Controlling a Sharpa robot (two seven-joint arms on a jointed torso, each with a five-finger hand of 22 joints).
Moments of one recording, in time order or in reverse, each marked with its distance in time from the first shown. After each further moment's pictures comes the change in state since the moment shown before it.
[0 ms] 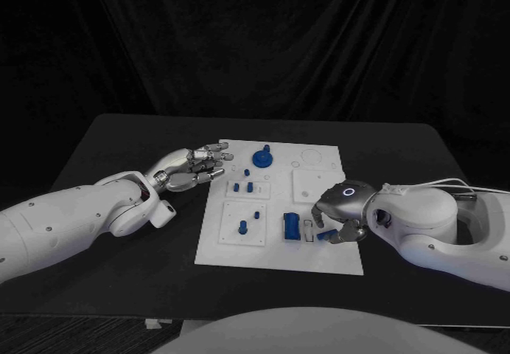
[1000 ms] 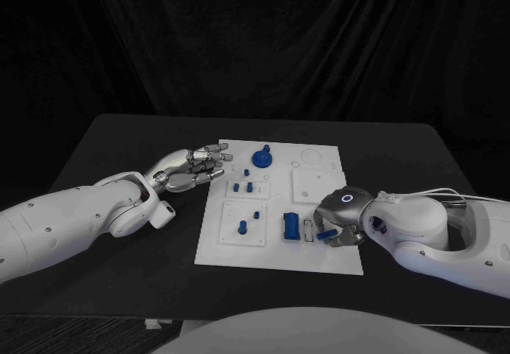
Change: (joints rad) left arm -0.001 0.000 0.000 0.000 0.000 0.004 0.000; left_hand 0.000 0.000 0.000 0.000 0.000 0.000 0.000 0.000 0.000 0.002 0.002 0.000 0.000 0.000 0.000 0.000 0.000 0.000 0.003 -0.003 0.004 0.002; right arm -0.054 0.024 0.001 -0.045 -0.030 -0.019 -0.028; right_hand 0.014 0.005 0.010 -0.013 -0.034 0.062 0.013 -0.123 -0.062 0.000 0.007 0.000 0.000 0.002 0.012 0.000 0.000 0.000 -0.004 0.011 -0.026 0.000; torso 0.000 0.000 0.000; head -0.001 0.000
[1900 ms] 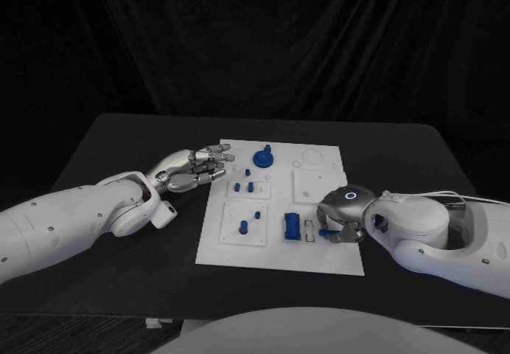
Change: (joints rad) left arm -0.002 0.002 0.000 -0.001 0.000 0.005 0.000; left_hand 0.003 0.003 0.006 0.000 0.000 -0.004 0.004 0.000 0.000 0.001 0.001 0.000 0.000 0.000 0.000 0.000 0.000 0.000 0.008 -0.001 0.004 0.013; right arm -0.013 -0.001 0.001 -0.031 0.051 -0.084 -0.018; right_hand 0.003 0.012 0.096 -0.038 -0.013 0.171 -0.046 -0.021 0.030 -0.002 -0.016 0.000 0.000 -0.002 -0.016 0.000 0.000 0.000 0.005 -0.016 0.002 0.001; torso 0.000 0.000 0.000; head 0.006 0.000
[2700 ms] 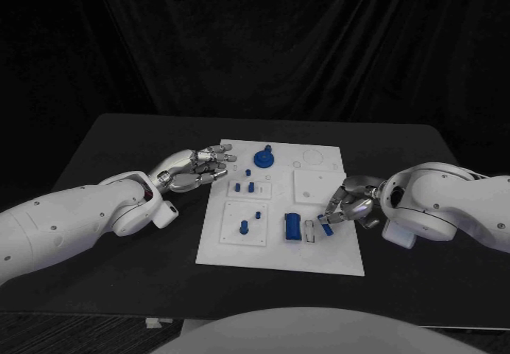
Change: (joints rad) left arm -0.001 0.004 0.000 -0.001 0.000 0.001 -0.001; left_hand 0.000 0.000 0.000 0.000 0.000 0.004 0.004 0.000 0.000 0.000 0.000 0.000 0.000 0.004 -0.004 0.000 0.000 0.000 0.007 0.000 0.004 0.006; right arm 0.127 -0.019 -0.001 -0.067 1.062 -0.112 -0.159; right_hand -0.059 0.015 0.021 0.015 -0.050 0.011 0.004 -0.050 -0.010 0.000 0.000 0.000 0.000 0.000 0.000 0.000 0.000 0.000 -0.007 0.000 -0.041 0.000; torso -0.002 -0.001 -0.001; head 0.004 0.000
